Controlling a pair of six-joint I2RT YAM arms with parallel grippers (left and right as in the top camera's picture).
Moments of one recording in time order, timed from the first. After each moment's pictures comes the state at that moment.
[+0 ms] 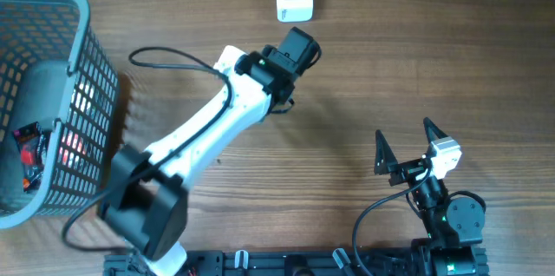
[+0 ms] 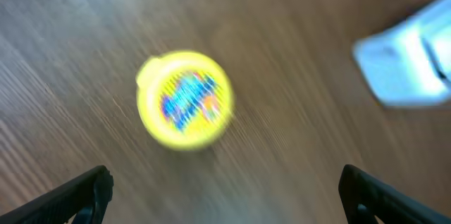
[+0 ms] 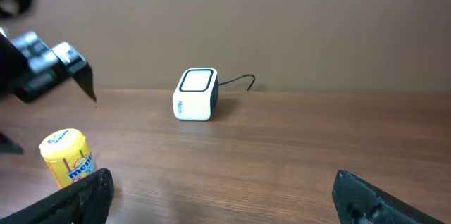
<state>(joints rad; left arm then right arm) -0.67 1.80 1.46 -0.90 -0.44 -1.62 0.07 0.01 0.01 0.01 -0.19 0.09</state>
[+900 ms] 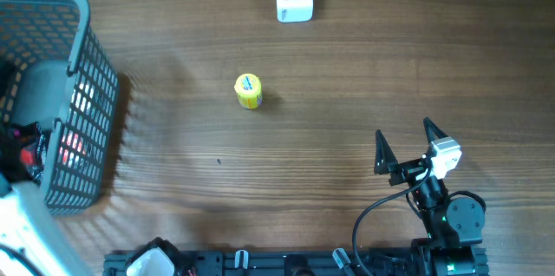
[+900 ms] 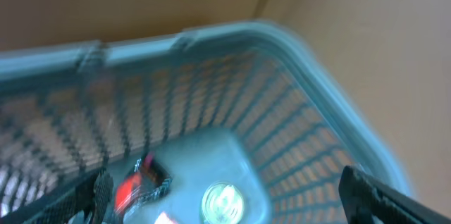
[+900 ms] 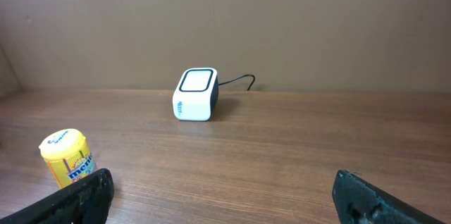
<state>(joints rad) 0.65 1.19 1.47 -0.78 -0.14 -0.41 0.07 0.01 0.01 0.01 -0.19 0.10</state>
